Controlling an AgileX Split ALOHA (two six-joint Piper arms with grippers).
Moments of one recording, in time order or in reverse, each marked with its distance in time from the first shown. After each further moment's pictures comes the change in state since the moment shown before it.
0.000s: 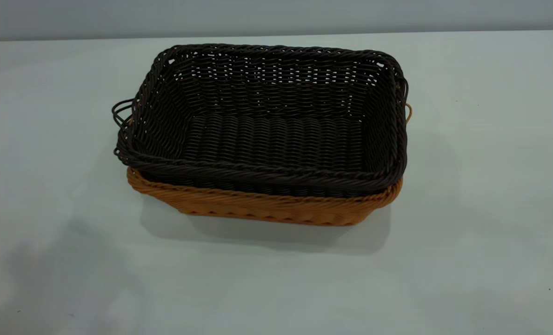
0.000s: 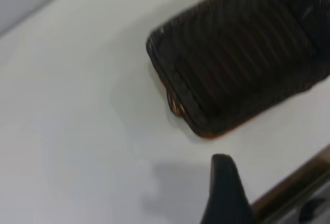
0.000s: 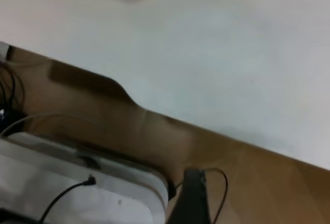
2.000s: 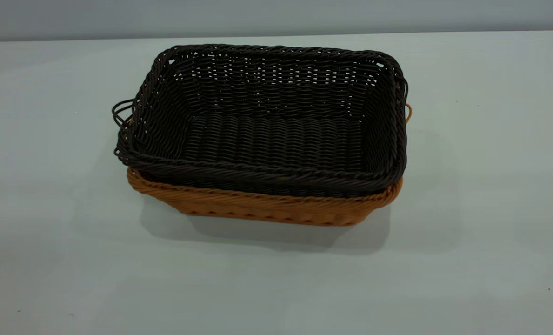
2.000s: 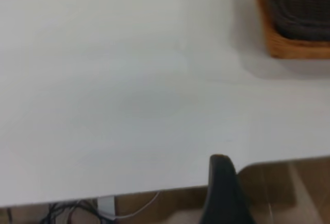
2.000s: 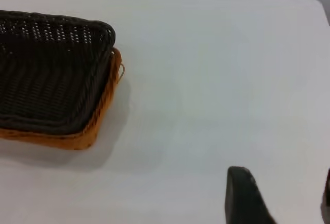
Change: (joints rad) left arm 0.408 -1.065 0.917 -0.001 -0.067 -0.193; right arm -0.261 -0.552 0.014 0.014 -0.005 0.008
